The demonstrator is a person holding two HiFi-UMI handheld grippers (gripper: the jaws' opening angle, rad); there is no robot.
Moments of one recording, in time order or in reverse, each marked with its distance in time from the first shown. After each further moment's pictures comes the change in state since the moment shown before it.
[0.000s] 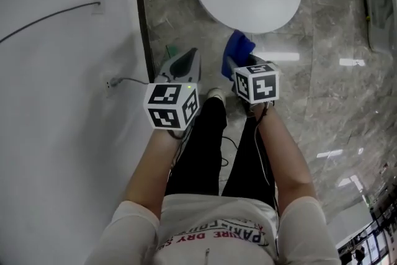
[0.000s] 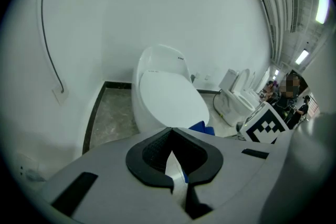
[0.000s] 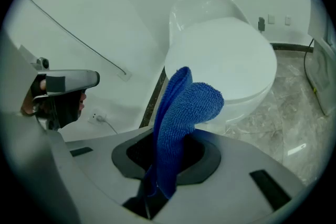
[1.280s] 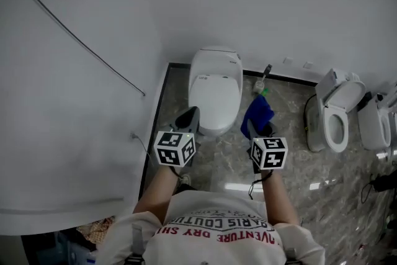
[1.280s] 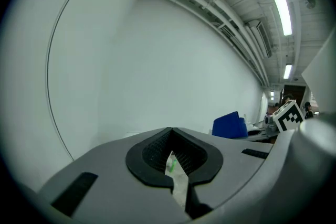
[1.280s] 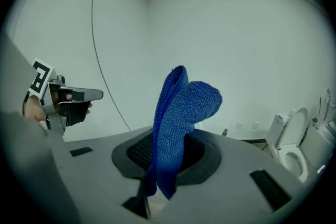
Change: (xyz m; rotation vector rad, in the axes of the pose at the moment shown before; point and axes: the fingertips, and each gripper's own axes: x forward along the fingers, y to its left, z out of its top) left arm -0.382 -0.303 0.286 0.063 -0.564 0.038; right arm -0.616 0.081 0.168 -0.363 -0.574 -0.184
